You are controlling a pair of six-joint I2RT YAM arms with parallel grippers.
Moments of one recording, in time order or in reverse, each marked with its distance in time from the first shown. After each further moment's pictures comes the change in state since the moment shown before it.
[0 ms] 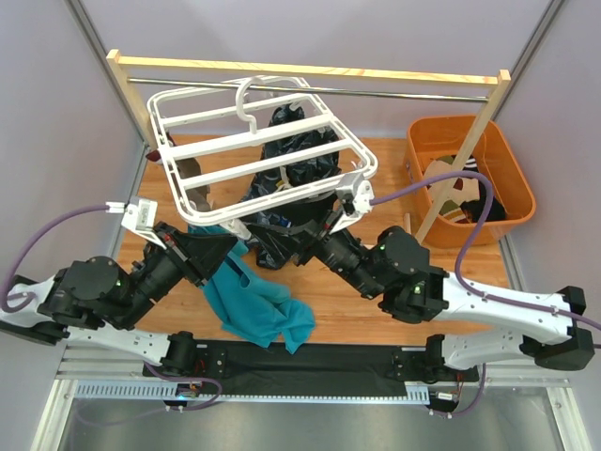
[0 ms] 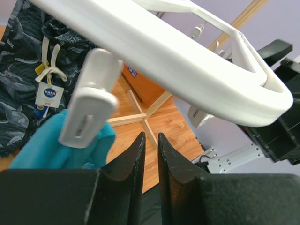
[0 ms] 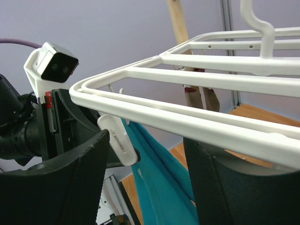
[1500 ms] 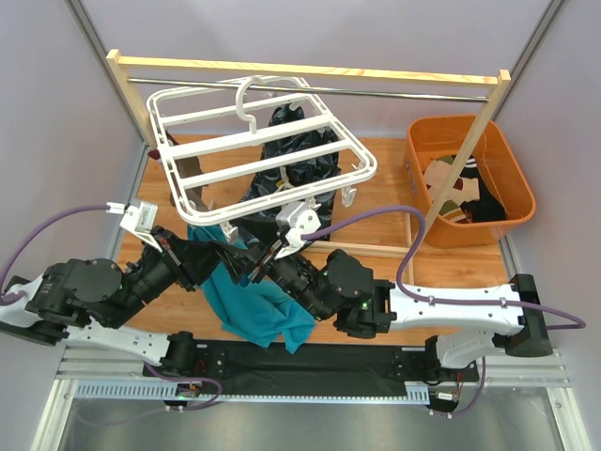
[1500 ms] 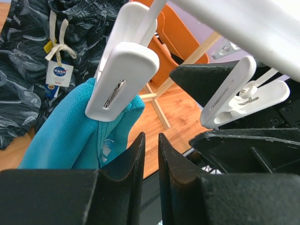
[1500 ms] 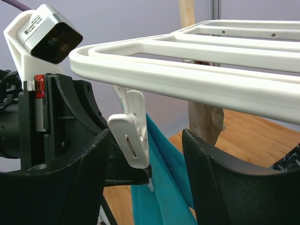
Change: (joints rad) left arm 0.000 -0.004 0.045 -0.238 0.043 -0.122; right arm 0.129 0.198 0.048 0.167 0.187 -0.187
